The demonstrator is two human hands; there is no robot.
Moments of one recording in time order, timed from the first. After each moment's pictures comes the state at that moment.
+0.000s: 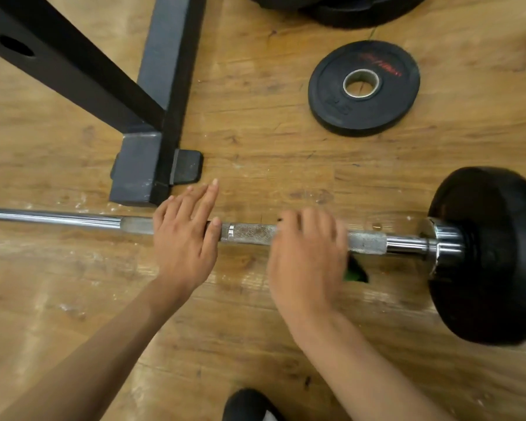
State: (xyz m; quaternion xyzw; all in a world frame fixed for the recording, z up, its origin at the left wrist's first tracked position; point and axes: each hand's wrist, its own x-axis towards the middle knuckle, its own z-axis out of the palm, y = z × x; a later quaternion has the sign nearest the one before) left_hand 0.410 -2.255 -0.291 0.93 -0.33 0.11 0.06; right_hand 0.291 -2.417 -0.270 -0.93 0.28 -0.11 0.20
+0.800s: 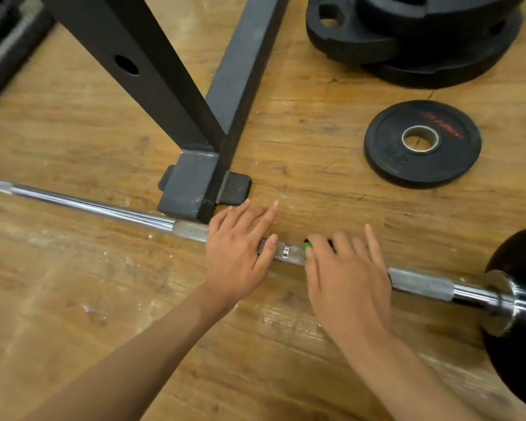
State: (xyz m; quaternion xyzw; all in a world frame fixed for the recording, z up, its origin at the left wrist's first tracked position) left_hand 0.431 -2.263 -0.298 0.93 -0.33 0.13 0.09; right_hand 0.315 -2.427 -0.263 -0.97 0.17 -0.08 0.14
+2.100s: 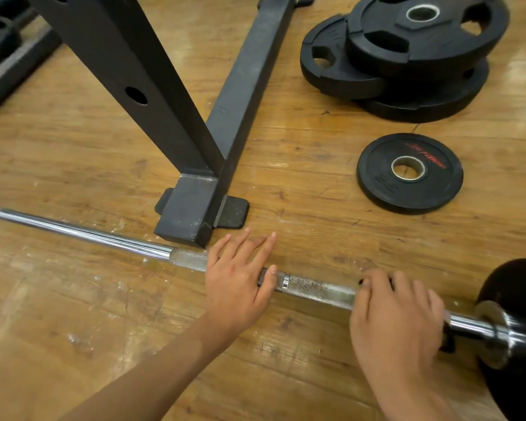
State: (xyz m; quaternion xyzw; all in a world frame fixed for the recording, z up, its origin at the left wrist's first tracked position) left_hand 0.421 -2.260 -0.305 0.93 -0.33 0.15 0.12; right_hand 0.292 -2.447 -0.264 -0.93 0.34 -0.10 0.10
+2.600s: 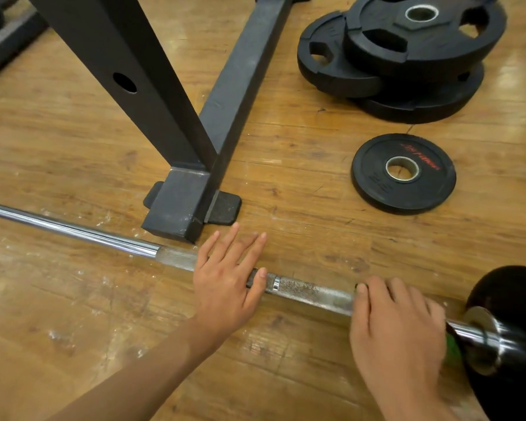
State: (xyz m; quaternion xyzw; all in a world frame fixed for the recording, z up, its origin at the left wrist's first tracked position) left_hand 0.419 -2.258 -0.310 0.91 -0.33 0.19 0.15; right_hand 0.278 -2.459 -0.267 -0.95 0.30 -0.11 0.09
